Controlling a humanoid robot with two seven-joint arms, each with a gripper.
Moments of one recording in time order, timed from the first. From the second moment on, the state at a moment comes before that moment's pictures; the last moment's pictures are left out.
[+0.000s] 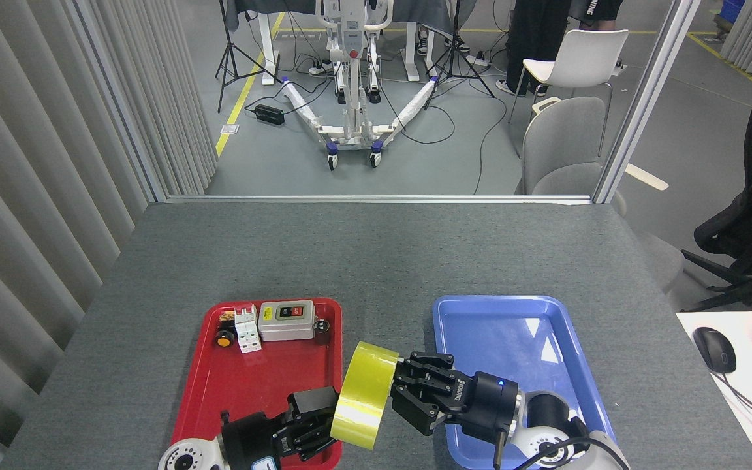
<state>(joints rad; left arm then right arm) -0.04 -0.03 -0.05 -1.69 -0.02 0.10 -1.07 -0.22 -0.07 0.23 -1.48 0.60 -0.79 0.67</state>
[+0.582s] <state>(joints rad) -0.04 -0.03 -0.02 -1.67 -0.02 0.05 -1.05 -0.21 -0.07 0.23 -1.49 0.59 -0.79 0.66</state>
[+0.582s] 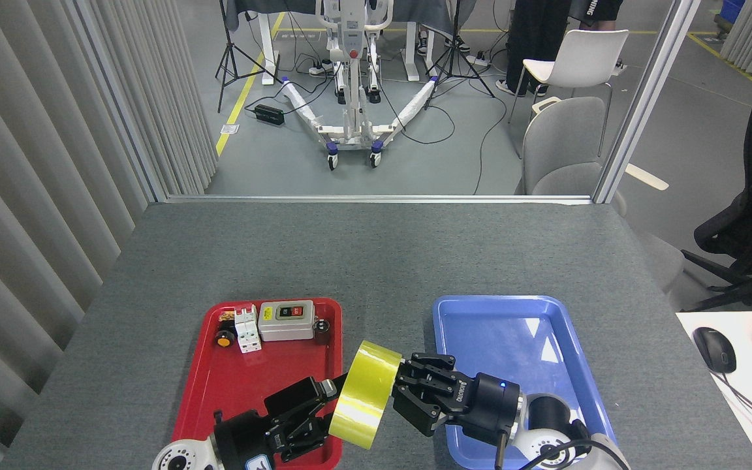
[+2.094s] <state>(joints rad) -0.01 0.00 -0.14 -1.52 -1.48 -0.06 0.19 -0.41 -0.42 0.27 -1.21 0.82 0.12 0.90</state>
